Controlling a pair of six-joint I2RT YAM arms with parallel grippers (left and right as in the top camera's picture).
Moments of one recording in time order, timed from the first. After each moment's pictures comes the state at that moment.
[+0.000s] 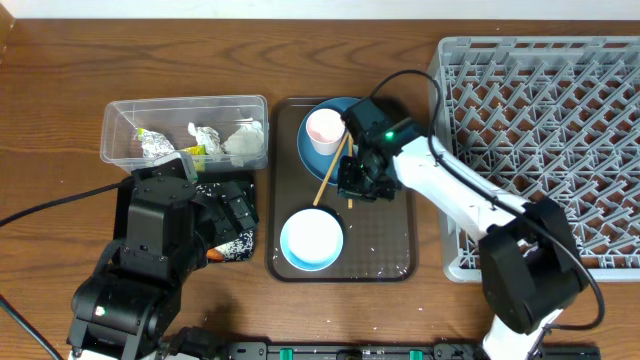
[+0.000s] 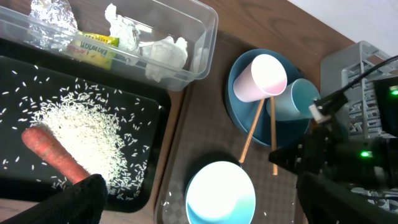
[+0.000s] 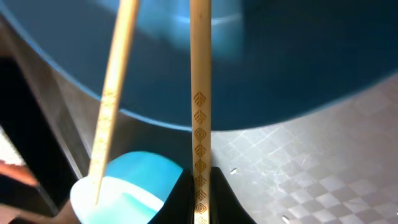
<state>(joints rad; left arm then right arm) -0.28 0.81 1.06 -1.02 -0.05 -0.64 0.57 1.89 1.38 -0.86 -0.28 0.71</state>
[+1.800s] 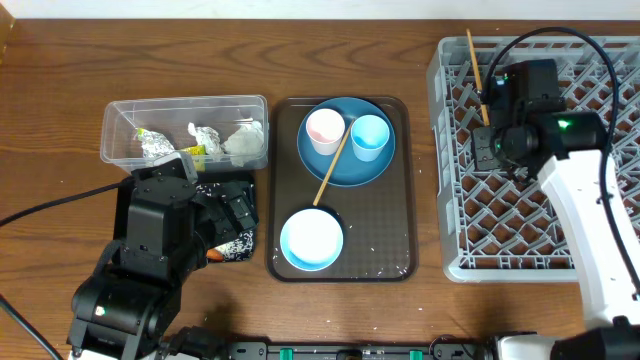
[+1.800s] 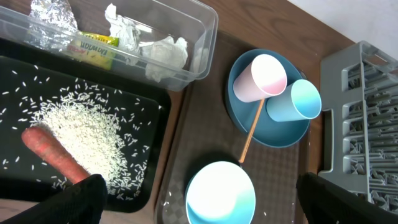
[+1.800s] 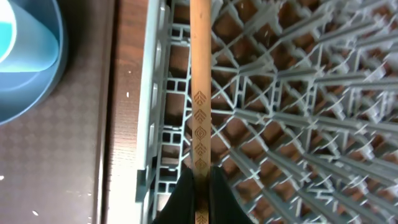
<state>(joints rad) -0.28 0.81 1.06 -1.02 -0.05 -0.64 0.10 1.52 1.38 -1.05 0.09 0.00</state>
